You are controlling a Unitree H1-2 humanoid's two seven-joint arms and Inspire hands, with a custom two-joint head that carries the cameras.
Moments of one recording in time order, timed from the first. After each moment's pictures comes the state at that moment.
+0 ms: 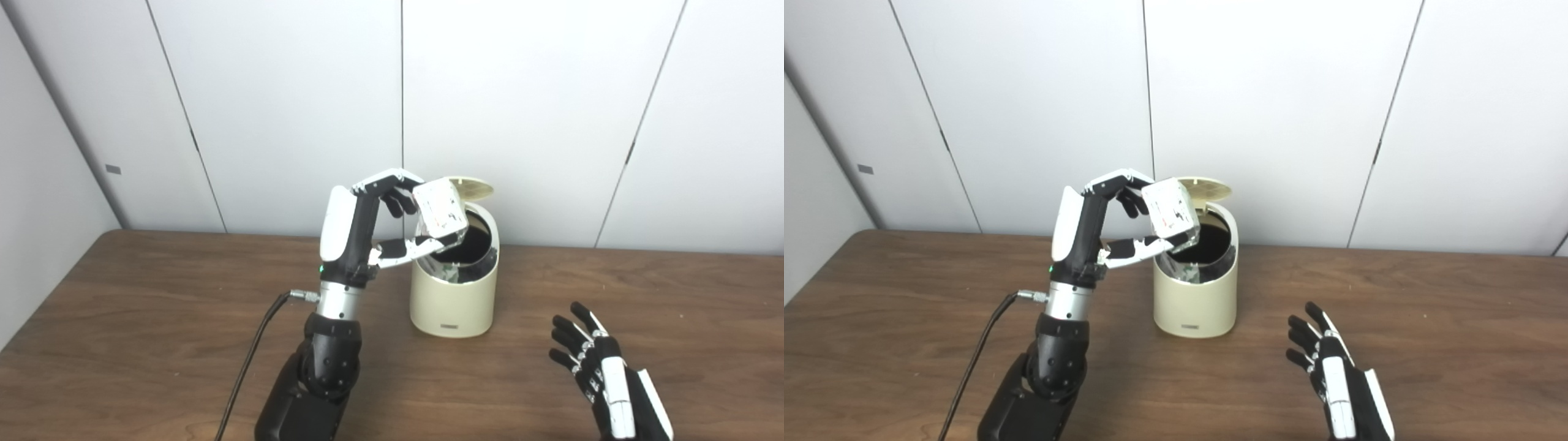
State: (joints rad) left arm -0.53 0.04 -0.12 0.25 0.54 -0.42 0.38; right arm 0.09 0.03 0.04 -0.41 0.00 0.23 0.00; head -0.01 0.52
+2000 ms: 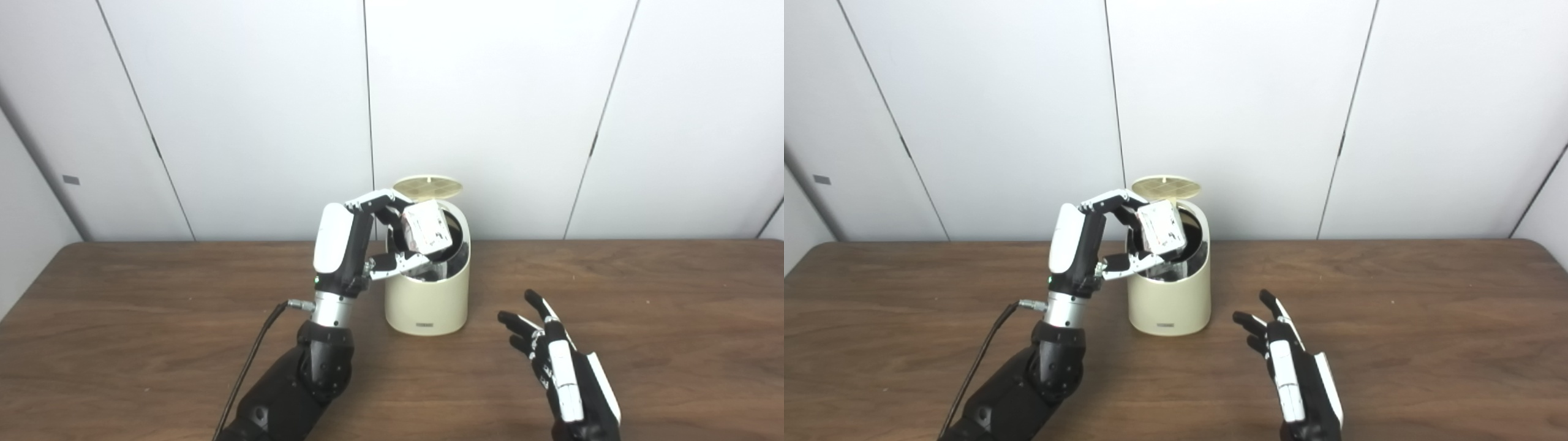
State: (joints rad) left arm -0.67 0.17 -0.50 0.52 0.42 -0.45 0.71; right arm 0.09 0.08 0.10 -0.46 -0.08 0.29 -0.03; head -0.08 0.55
